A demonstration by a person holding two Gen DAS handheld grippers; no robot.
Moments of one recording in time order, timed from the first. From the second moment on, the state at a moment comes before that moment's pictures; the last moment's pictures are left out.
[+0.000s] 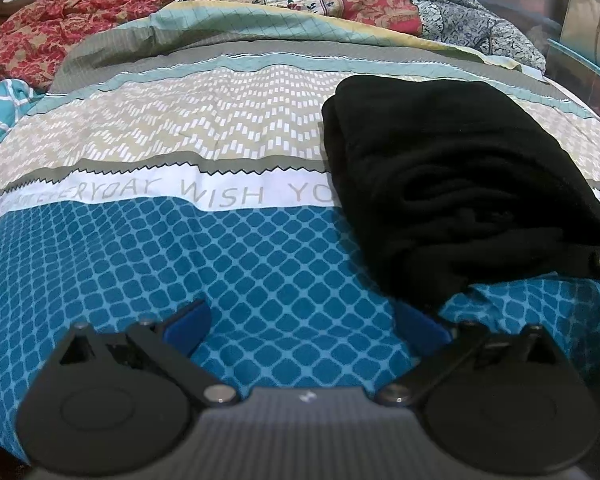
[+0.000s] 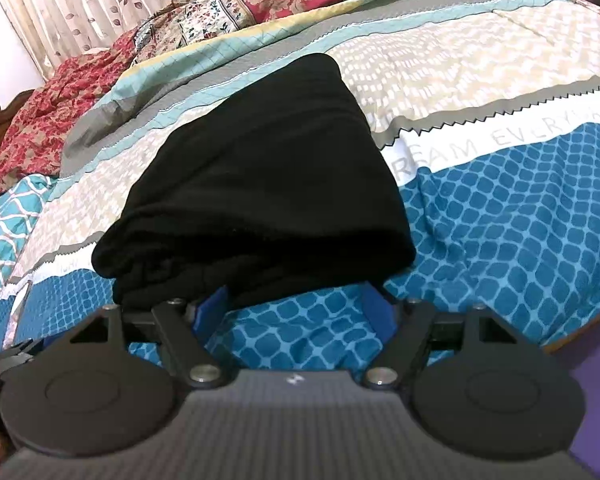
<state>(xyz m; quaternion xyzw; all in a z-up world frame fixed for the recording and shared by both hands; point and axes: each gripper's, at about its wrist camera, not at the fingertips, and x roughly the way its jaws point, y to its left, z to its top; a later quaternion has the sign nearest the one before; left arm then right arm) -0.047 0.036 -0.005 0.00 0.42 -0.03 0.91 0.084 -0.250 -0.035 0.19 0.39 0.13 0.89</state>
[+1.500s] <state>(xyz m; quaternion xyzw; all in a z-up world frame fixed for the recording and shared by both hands) 0.020 0.081 0.061 -0.14 0.38 -0.17 0.90 0.112 -0.361 -0.023 0.36 0.29 0.21 0.86</state>
